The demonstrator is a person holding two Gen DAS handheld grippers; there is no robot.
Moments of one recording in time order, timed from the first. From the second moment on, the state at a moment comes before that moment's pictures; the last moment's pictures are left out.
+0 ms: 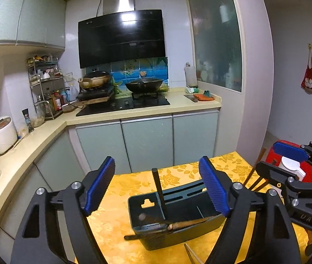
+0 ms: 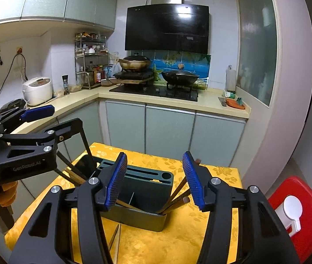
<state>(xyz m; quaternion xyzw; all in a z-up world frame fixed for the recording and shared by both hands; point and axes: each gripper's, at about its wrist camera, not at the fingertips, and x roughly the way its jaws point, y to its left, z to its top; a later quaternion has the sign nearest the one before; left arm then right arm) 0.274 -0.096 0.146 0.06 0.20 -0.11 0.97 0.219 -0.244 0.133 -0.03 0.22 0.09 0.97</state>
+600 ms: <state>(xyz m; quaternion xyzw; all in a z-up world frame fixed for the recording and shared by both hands) 0.201 -0.056 0.089 0.04 0.22 -0.08 0.97 0.156 -0.240 0.105 -0.05 0.19 0.07 0.98</state>
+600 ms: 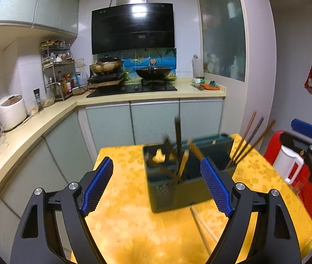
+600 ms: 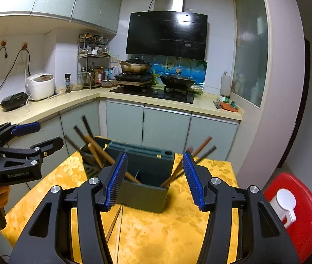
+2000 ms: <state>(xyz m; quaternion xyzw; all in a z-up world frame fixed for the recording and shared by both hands) 0.060 -0.085 -0.075 0.04 0.32 -0.10 0.94 0.061 -0.251 -0.059 0.01 0.29 0.04 0.96</state>
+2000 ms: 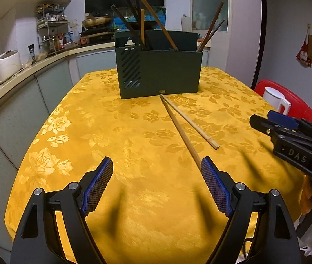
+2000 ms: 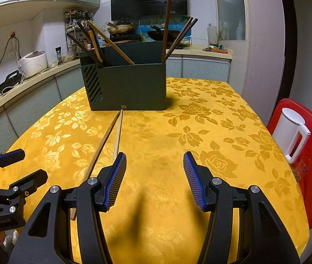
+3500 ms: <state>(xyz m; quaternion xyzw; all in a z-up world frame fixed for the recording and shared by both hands) 0.058 -0.110 -0.113 0.04 0.36 -0.10 0.93 0.064 -0.240 -0.077 0.01 0.32 0.07 0.95</state>
